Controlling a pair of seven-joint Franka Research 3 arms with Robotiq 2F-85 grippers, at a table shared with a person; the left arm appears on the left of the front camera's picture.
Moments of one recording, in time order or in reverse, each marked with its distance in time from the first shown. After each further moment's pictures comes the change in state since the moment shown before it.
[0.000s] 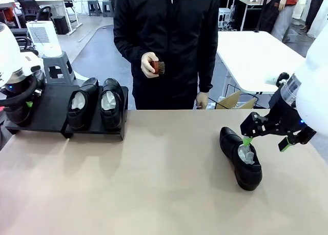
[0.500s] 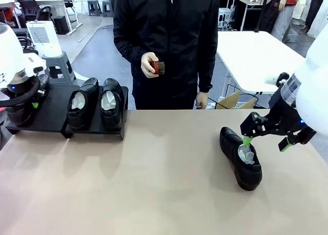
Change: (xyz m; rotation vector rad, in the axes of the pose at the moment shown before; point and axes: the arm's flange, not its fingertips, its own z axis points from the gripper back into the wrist) left arm 0.001 -0.006 -0.003 -0.003 0.004 -0.012; right arm 0.000 0.000 0.000 0.000 0.000 0.000
